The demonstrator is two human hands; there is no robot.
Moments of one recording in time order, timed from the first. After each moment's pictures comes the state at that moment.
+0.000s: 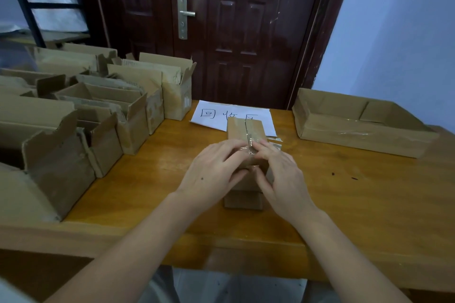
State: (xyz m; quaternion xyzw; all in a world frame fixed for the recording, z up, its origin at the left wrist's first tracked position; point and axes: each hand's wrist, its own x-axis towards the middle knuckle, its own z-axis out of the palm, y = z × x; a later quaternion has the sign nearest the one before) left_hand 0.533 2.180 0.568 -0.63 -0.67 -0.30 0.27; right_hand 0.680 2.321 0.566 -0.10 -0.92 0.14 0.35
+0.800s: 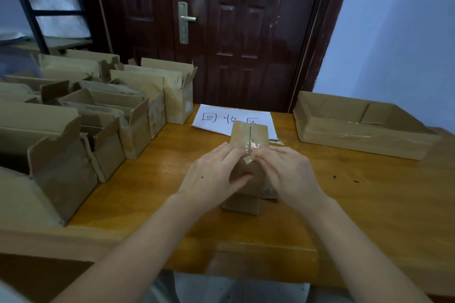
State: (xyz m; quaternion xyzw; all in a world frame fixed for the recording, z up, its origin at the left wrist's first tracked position) left_hand 0.535 2.179 0.575 -0.59 -0.72 -0.30 0.21; right_hand 0.678 2.333 0.597 0.02 -0.91 0.00 0.41
